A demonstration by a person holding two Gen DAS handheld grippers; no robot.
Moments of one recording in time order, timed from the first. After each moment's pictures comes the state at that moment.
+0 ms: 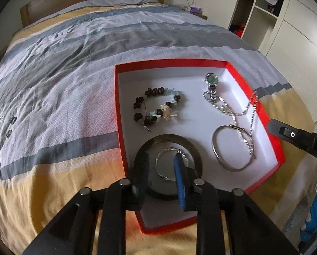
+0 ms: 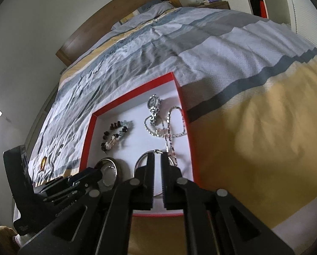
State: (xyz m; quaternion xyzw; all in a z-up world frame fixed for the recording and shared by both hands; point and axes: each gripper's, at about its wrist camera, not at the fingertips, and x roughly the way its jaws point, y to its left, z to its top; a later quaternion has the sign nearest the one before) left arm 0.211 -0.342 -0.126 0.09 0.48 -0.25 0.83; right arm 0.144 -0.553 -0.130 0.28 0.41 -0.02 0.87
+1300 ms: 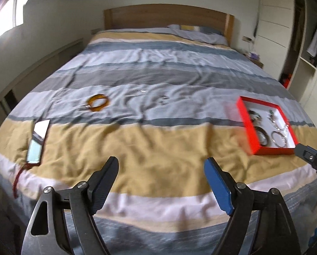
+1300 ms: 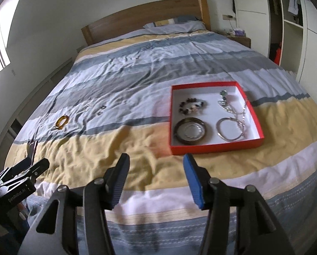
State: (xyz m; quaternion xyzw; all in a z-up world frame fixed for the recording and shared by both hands) left arm 0.080 -0.054 -0.027 0.02 0.39 -0.06 0.92; right arm 0.053 -0.326 -0.040 0.13 0.39 -0.02 0.91
